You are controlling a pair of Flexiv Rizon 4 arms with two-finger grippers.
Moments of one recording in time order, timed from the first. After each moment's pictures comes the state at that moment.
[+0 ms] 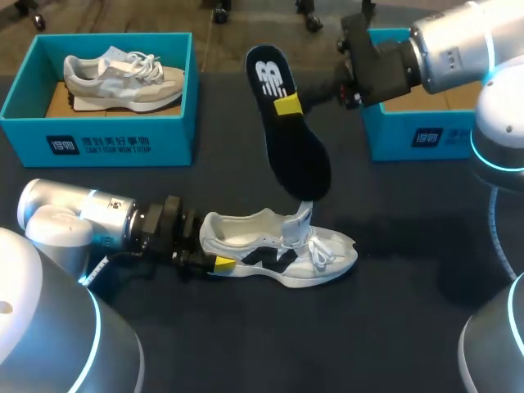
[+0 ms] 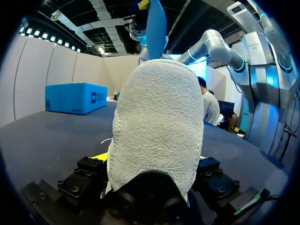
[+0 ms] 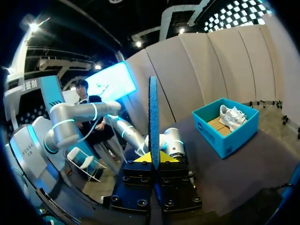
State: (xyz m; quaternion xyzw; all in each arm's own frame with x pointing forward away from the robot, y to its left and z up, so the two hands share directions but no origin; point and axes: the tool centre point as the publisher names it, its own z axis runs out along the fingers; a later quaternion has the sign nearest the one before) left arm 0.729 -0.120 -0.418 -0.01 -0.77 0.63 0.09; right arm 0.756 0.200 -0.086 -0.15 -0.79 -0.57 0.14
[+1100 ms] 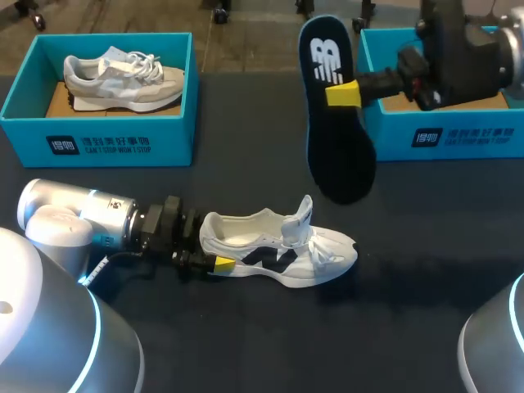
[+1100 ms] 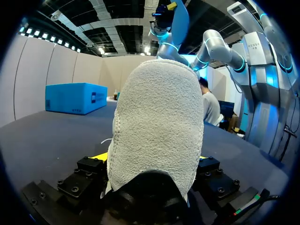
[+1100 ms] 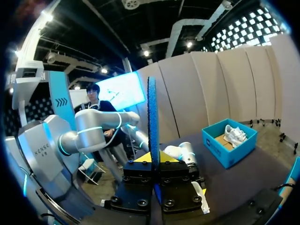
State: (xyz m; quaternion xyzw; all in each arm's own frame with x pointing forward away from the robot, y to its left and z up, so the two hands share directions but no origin) left arm 0.729 -0.120 -0.418 -0.01 -0.77 0.63 0.09; right arm 0.660 0.146 0.007 -0.11 -0.77 -0.62 0.10
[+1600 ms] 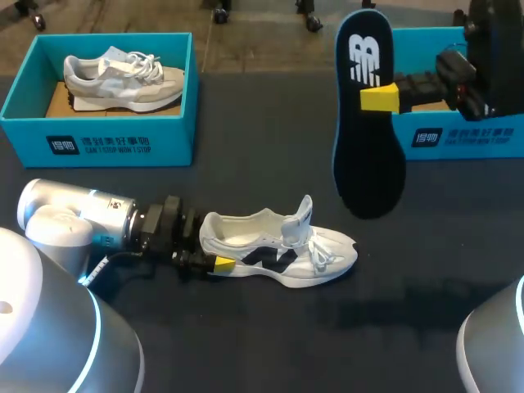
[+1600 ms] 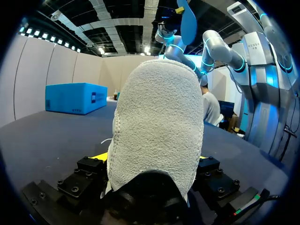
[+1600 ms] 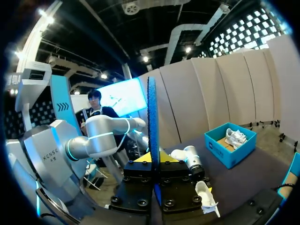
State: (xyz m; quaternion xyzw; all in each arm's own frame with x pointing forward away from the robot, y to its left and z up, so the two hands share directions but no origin) left arm 0.729 -0.120 -0.418 -0.01 -0.77 0.63 0.09; right arm 0.622 0.120 0.030 -0.12 -0.75 -0.64 0.10
